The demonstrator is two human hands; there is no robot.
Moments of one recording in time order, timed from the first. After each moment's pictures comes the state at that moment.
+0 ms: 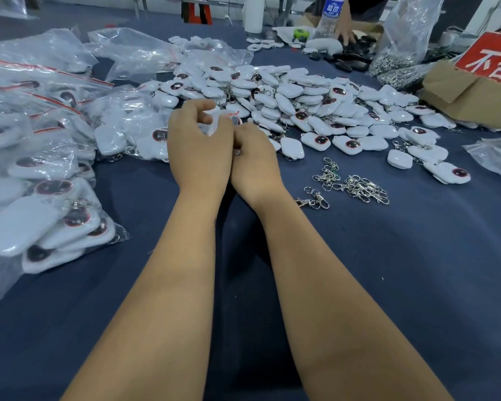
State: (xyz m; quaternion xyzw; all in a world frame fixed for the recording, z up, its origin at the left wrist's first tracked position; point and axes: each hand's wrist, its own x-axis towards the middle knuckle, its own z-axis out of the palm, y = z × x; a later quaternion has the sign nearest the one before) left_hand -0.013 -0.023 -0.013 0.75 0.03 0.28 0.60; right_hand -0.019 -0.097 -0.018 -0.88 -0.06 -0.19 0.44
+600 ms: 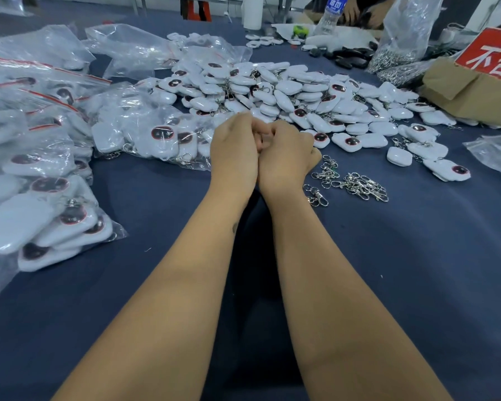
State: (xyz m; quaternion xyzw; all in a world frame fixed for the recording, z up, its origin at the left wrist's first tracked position) left_hand -0.025 -0.060 -0.006 0.62 0.01 0.06 0.78; right_hand -0.012 -0.123 -0.018 -0.91 0.16 -0.23 0.29
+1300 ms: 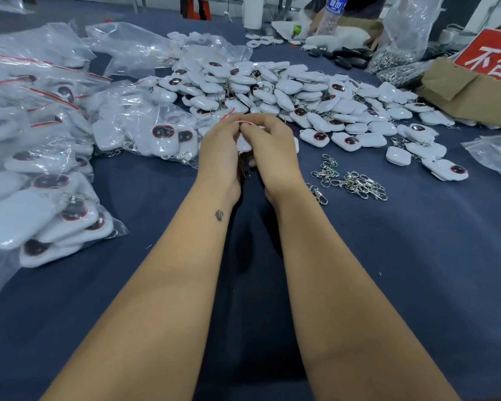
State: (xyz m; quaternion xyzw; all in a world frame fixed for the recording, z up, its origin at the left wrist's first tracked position) left_hand -0.011 -0.048 -0.012 0.49 0.04 -0.03 0.87; right_hand -0.021 -0.116 -0.009 -0.73 0.06 -0.14 0.67
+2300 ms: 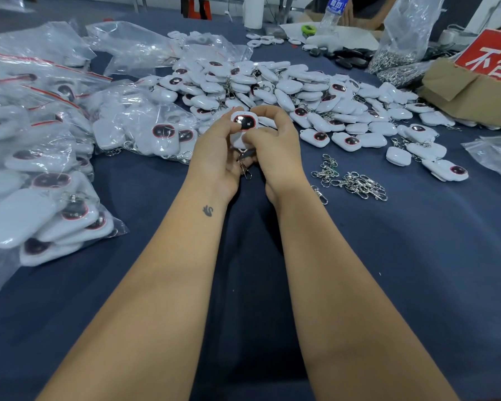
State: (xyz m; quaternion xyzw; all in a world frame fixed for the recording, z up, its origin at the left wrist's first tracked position) left_hand -0.012 -0.041 -0.011 0.41 0.05 -0.07 0.91; right_hand -0.019 -0.118 -0.011 -0.64 0.05 -0.13 0.76
